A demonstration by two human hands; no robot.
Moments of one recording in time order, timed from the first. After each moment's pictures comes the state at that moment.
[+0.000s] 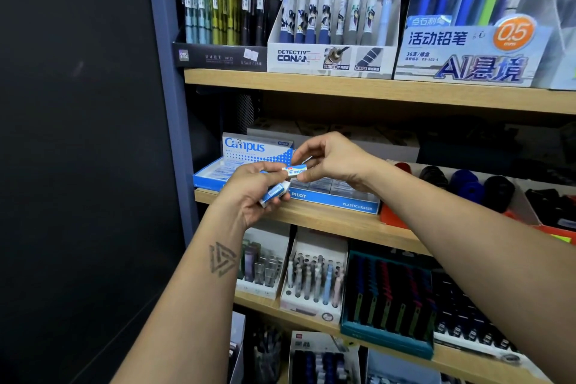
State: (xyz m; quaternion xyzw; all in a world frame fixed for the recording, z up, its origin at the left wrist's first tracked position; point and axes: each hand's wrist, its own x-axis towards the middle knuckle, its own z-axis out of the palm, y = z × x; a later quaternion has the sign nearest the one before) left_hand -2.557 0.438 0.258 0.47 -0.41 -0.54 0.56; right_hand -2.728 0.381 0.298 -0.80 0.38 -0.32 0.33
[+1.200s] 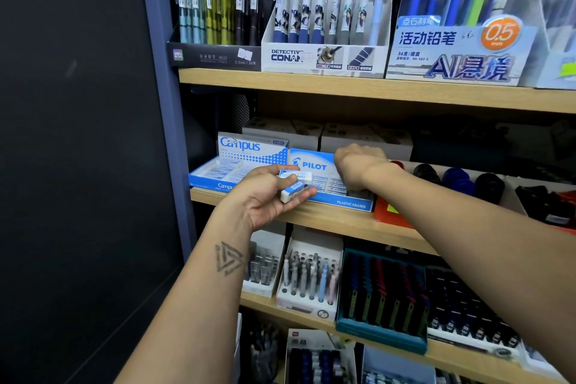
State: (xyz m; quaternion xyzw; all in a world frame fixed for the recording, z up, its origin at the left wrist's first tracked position) left_hand -2.578 0.450 0.261 0.38 -0.37 -0.65 0.54; right_hand -2.751 0.377 0.301 -0.76 0.63 -0.01 -0.16
